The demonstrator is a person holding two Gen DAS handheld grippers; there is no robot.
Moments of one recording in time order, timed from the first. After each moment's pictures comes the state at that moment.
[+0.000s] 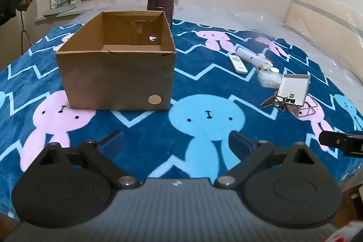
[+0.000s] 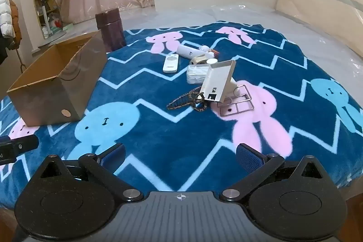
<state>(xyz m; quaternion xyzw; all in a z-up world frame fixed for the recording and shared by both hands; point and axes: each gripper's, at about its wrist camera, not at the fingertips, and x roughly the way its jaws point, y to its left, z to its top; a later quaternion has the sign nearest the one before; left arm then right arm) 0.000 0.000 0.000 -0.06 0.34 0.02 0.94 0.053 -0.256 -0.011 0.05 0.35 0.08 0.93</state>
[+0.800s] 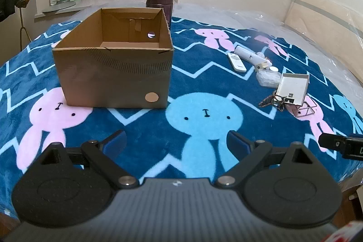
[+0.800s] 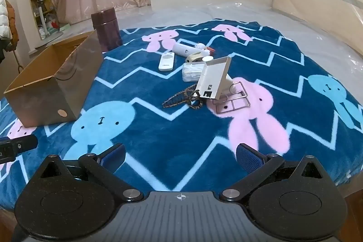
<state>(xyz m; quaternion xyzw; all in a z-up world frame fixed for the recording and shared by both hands) 0.002 -0.004 -0.002 -0.05 0.33 0.02 0.94 0.053 -0.262 -0.015 0.05 0.35 0.08 0.93</state>
